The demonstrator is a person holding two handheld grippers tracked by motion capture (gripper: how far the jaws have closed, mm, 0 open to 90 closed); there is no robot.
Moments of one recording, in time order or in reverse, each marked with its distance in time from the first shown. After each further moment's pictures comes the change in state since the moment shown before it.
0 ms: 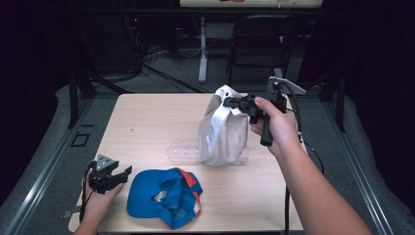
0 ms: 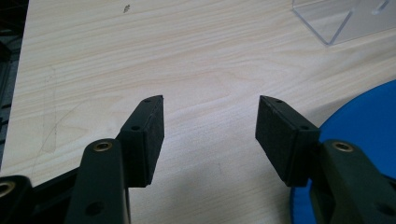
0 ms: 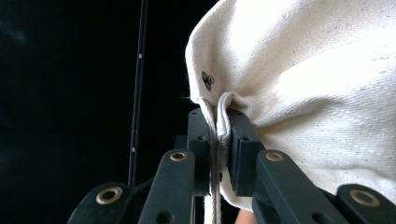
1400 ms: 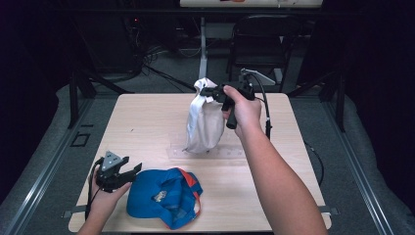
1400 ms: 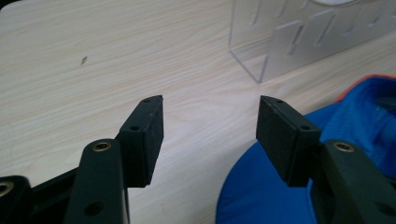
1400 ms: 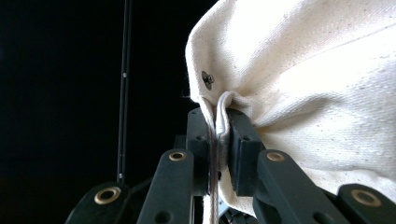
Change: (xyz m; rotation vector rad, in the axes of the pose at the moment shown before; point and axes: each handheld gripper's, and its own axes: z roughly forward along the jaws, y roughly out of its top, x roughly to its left) left arm -0.032 0.025 -0.014 -0.083 -0.098 0.085; right arm -0.004 0.033 0.077 -0.041 -0.053 0.031
